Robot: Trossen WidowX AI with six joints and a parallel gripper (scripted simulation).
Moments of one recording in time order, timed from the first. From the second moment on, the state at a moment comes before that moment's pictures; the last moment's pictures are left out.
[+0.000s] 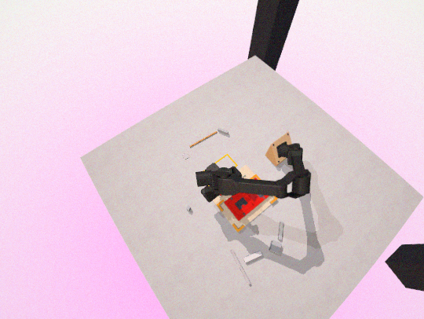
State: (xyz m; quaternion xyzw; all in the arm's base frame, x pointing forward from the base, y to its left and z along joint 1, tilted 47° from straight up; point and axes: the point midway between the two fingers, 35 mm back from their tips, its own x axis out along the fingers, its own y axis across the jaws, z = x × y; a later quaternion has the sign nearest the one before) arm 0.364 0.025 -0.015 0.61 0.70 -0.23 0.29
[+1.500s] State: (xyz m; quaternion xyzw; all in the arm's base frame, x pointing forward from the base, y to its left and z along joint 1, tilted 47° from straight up) arm 0.365 0.023 -0.011 0.61 0.71 -0.22 0.29
